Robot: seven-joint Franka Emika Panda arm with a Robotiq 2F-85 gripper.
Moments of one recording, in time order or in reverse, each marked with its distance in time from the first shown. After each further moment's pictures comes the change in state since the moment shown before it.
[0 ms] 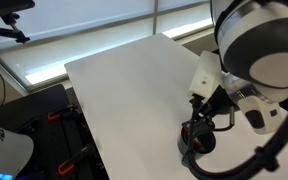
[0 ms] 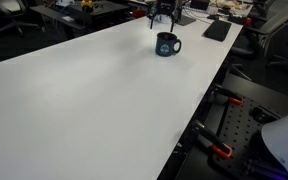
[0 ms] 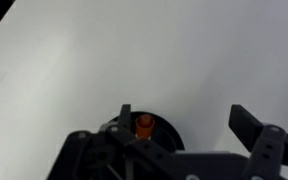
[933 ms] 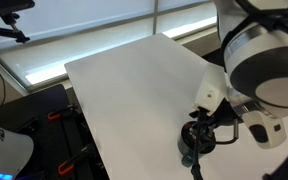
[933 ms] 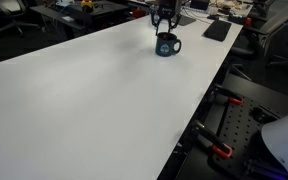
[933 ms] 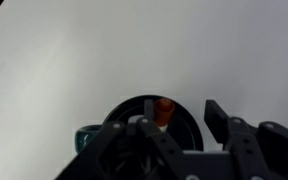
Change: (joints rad) arm -0.031 0.072 0.000 0.059 0.003 -0.001 -0.001
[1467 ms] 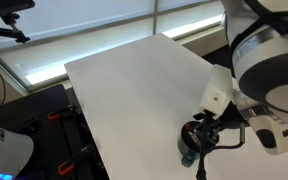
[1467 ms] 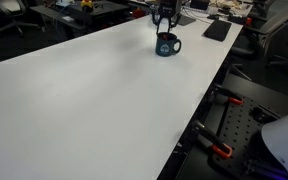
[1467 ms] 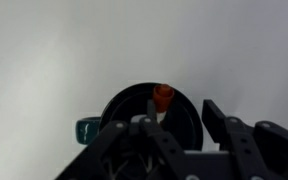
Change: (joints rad) arm -0.020 0.019 0.000 0.037 0.015 -0.014 0.000
